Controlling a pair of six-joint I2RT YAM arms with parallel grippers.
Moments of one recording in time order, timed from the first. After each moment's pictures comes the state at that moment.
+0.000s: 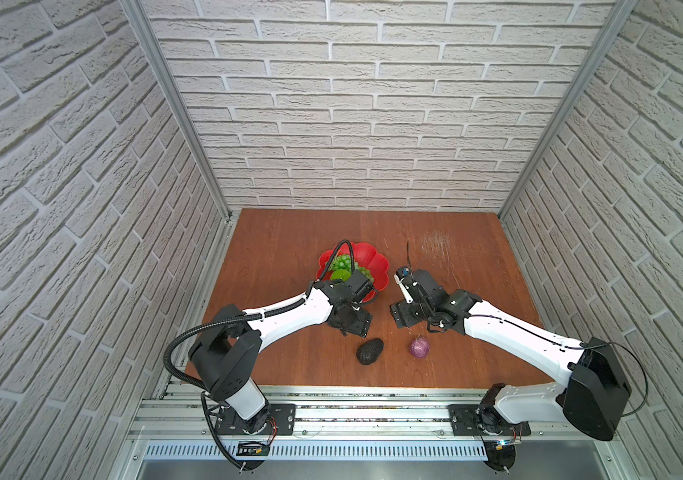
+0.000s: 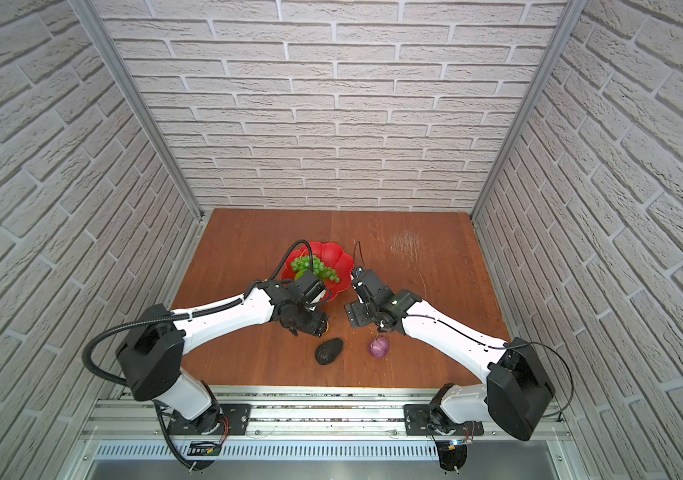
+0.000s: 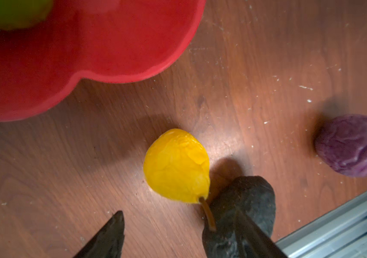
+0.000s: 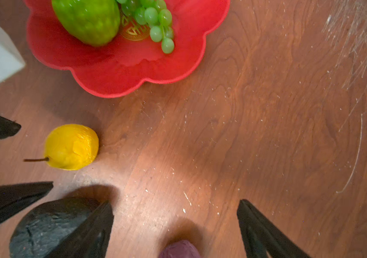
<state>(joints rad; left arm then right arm) -0.85 1.63 1.10 -0.74 0.05 -0.44 0.66 1.32 0.92 -0.63 0.19 0.28</state>
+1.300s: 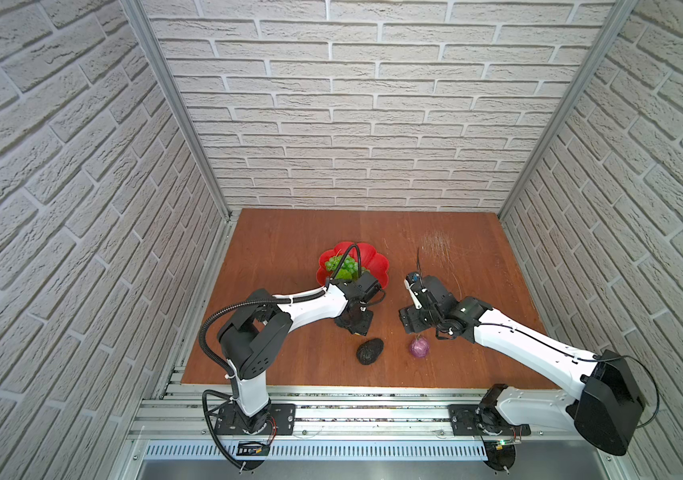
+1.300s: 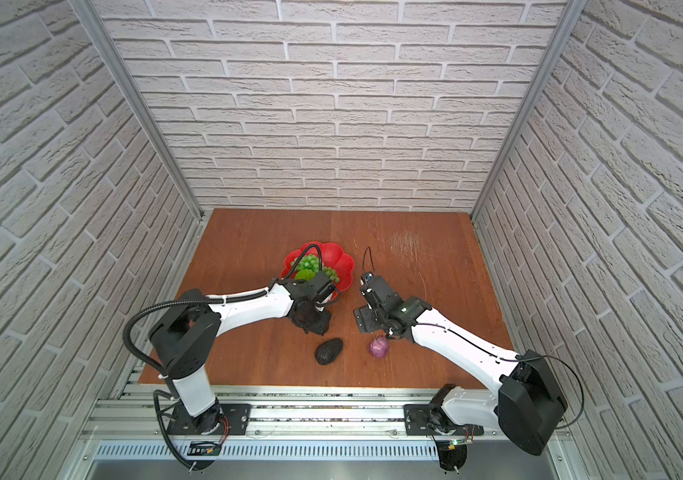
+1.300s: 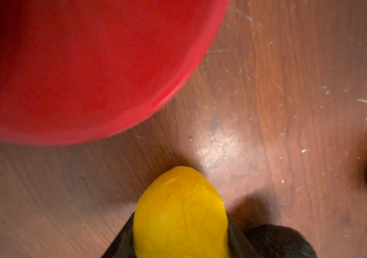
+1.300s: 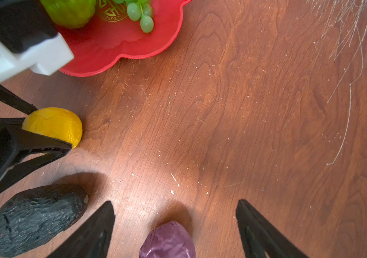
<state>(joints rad) -0.85 1.79 1.16 -0.70 0.03 -0.44 0.64 1.25 0.84 -0.64 0.20 0.31</state>
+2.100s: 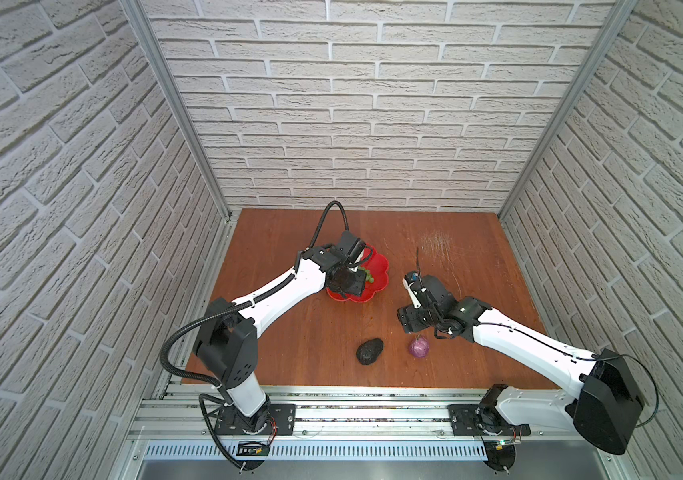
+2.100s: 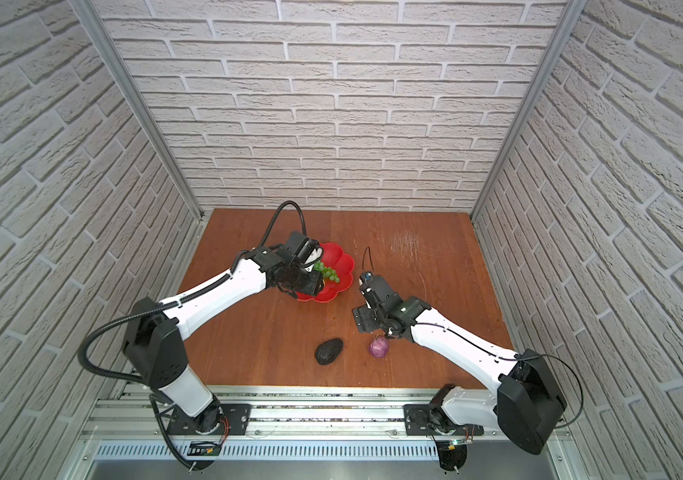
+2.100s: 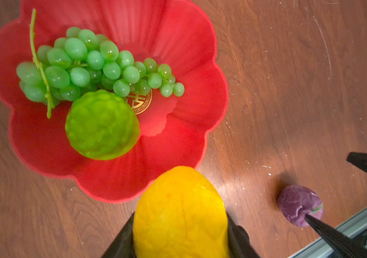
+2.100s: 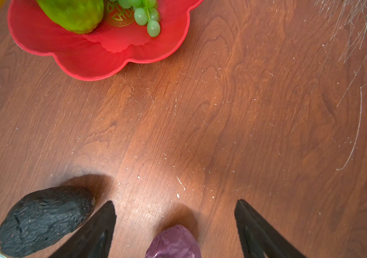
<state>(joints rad) -0.68 1.70 1.43 -0.82 0.03 -0.34 0.64 1.25 0.85 -0.62 0.18 0.31</state>
